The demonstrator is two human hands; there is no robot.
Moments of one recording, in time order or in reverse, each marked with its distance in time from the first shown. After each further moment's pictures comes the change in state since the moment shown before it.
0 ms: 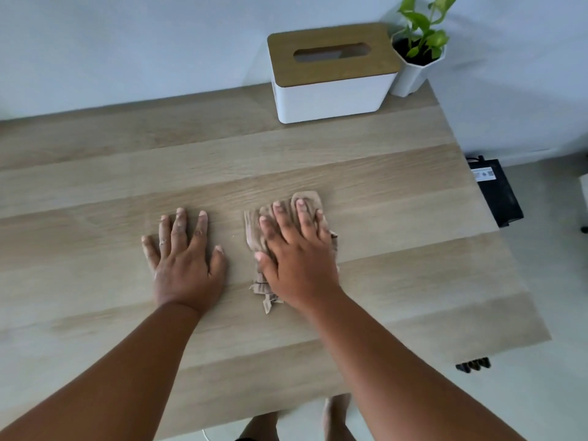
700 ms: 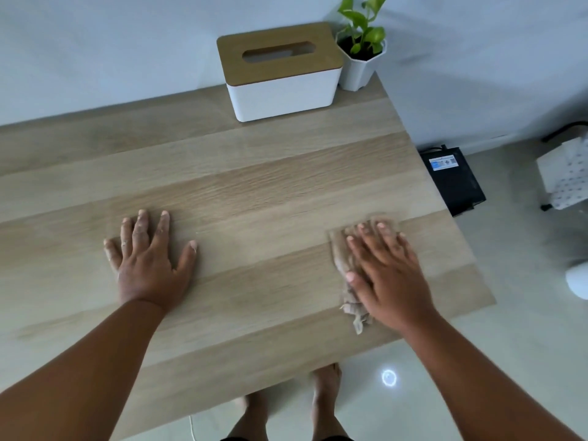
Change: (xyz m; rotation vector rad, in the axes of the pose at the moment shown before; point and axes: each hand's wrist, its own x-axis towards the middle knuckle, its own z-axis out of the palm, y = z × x) left_hand -0.001 -0.003 0.000 0.020 0.009 0.025; right_hand -0.145 0.169 -0.027 -0.143 -0.068 0.117
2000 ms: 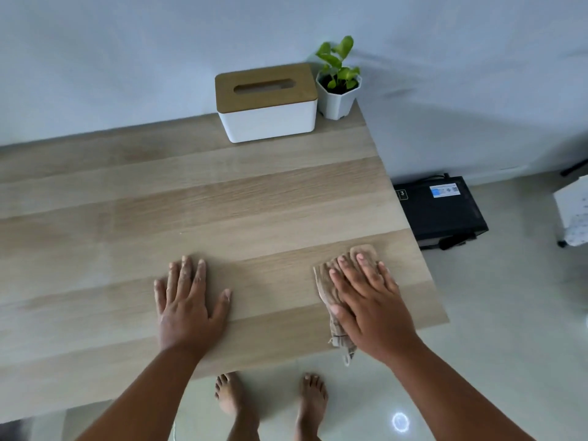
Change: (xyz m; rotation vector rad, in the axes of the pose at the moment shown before) left_hand -0.121 0.099 0.022 -0.016 -0.005 -0.008; right_hand -0.048 0.048 -0.002 0.056 0.055 -0.190
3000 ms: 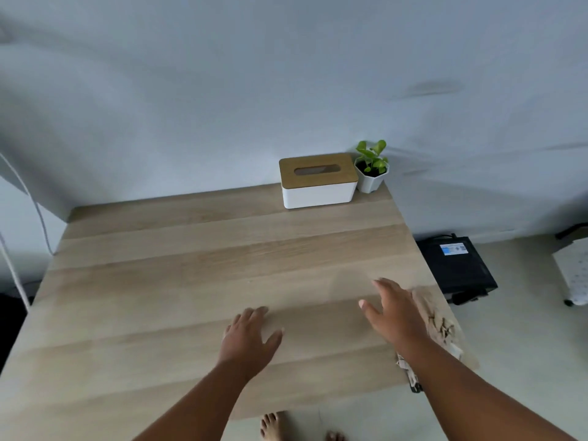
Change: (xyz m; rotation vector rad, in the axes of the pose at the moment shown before) left_hand 0.026 -0.026 -0.067 -0.234 -0.244 0.078; right_hand 0.089 -0.053 -0.080 0.378 -0.037 0.503
